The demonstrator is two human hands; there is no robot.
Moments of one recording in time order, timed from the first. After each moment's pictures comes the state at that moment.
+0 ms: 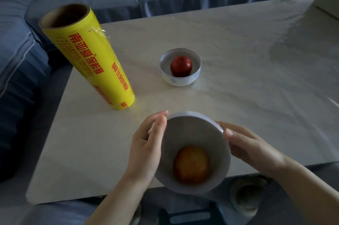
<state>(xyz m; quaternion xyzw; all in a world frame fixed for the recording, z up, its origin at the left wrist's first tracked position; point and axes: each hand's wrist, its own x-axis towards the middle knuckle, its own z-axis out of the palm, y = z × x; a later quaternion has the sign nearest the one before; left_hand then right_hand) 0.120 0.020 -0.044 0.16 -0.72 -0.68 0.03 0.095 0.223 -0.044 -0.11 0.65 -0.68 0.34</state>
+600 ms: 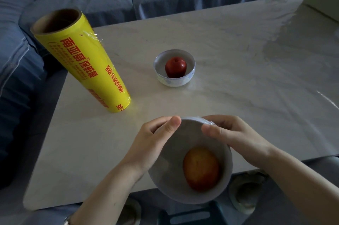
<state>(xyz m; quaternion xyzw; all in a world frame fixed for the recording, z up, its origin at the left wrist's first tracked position) 0.107 0.018 -0.032 0.03 -0.75 -0.64 -0.13 0.090 0.211 -0.032 -0.06 0.71 -0.66 0.26</state>
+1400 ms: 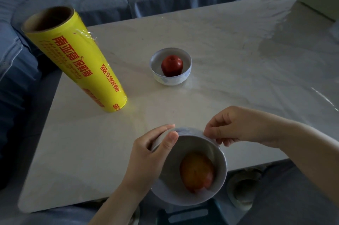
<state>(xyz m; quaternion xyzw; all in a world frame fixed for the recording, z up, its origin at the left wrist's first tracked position) 0.129 0.027 -0.043 0.08 -0.77 -0.63 -0.01 0.066 0.225 -0.006 -0.06 0.80 -0.45 0.40</state>
